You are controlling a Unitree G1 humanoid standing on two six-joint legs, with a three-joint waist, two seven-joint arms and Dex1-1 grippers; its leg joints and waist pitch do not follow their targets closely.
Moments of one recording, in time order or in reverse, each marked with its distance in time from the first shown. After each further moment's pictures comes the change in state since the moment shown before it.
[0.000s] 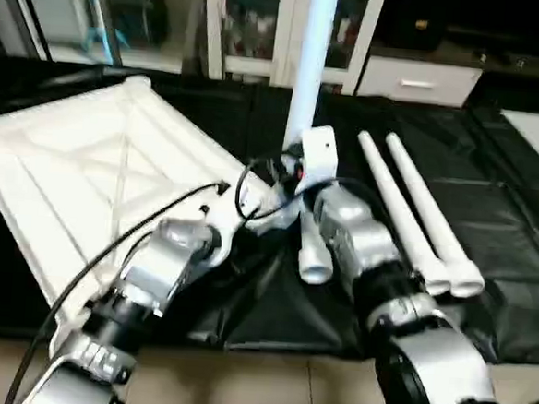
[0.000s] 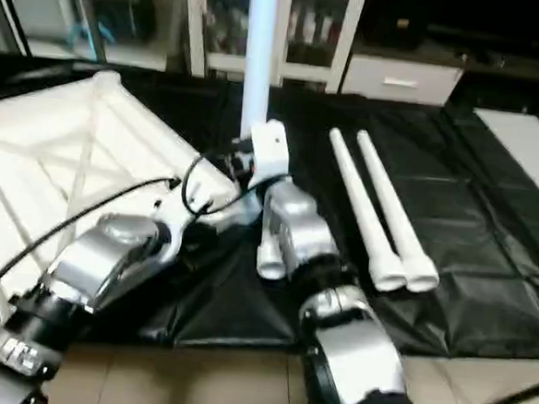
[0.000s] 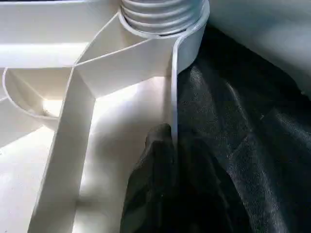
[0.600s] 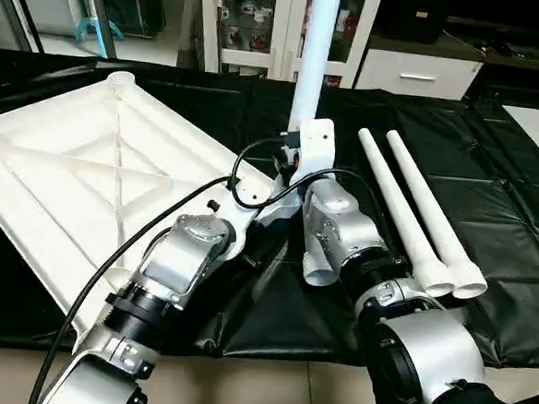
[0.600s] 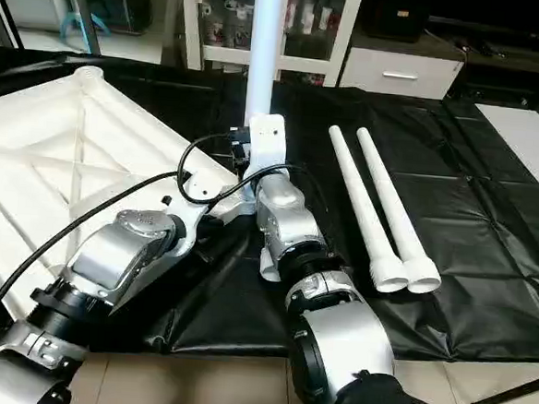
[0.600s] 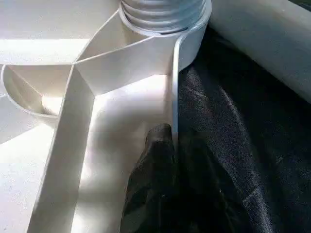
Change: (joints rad) left arm -0.044 -0.078 0.023 0.015 0.010 0.081 0.123; right arm -0.091 0.051 -0.070 0.163 -0.021 -0.119 -0.153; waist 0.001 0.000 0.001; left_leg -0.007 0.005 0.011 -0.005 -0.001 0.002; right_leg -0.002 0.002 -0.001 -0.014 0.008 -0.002
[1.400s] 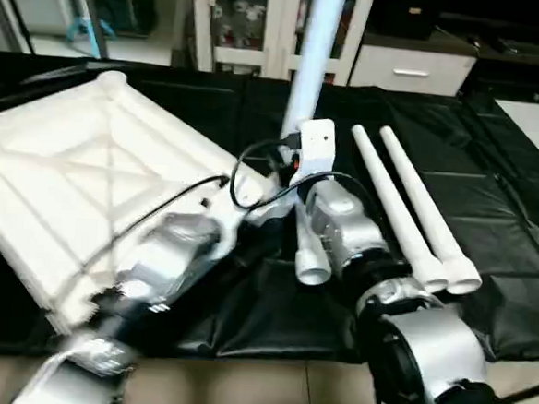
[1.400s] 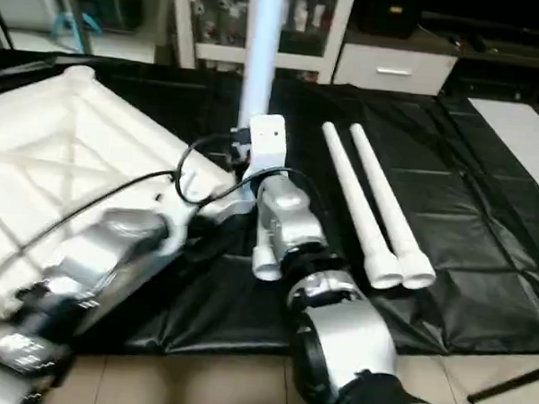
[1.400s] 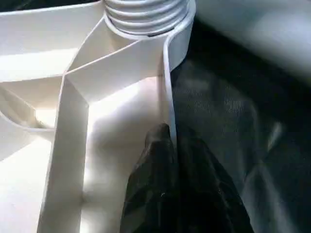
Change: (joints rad) left arm 0.068 0.203 -0.041 -0.096 -0.045 -0.097 -0.211; right arm 0.023 -0.045 -0.019 -0.012 0.014 -0.042 0.352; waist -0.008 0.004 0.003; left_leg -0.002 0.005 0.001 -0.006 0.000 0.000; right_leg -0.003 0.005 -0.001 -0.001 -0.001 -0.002
